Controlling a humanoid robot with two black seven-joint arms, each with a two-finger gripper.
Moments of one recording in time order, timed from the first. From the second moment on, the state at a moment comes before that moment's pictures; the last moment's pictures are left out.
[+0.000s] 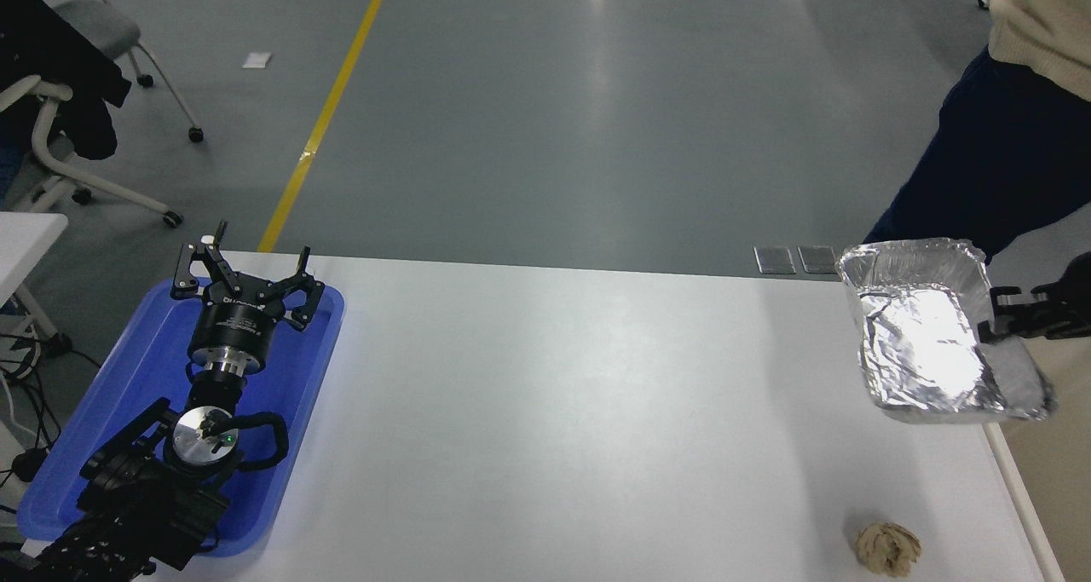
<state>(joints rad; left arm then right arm) -0.55 0.16 -1.10 -0.44 -0.08 -0.64 -0.34 1.94 -0.89 -1.17 1.18 -0.80 0.64 0.26</state>
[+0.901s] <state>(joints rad) -0.55 0.16 -1.10 -0.44 -0.08 -0.64 -0.34 2.20 -0.90 -1.27 1.19 -0.83 0.78 0.26</state>
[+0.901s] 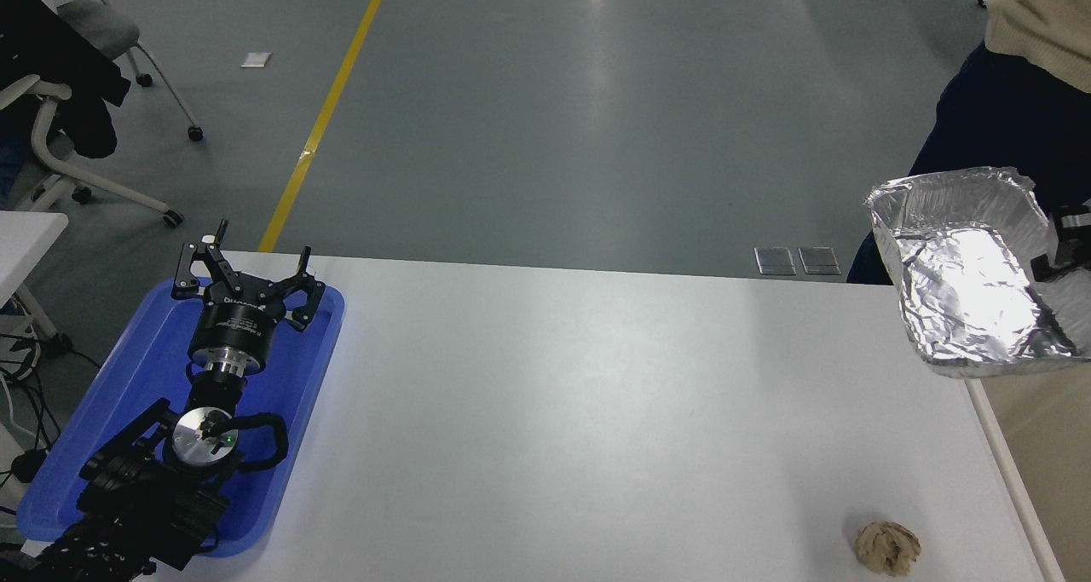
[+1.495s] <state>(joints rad) -0.55 0.17 -1.10 -0.44 -0.08 -0.64 -0.34 1.74 -0.96 -1.22 0.69 -1.07 0.61 0.42</state>
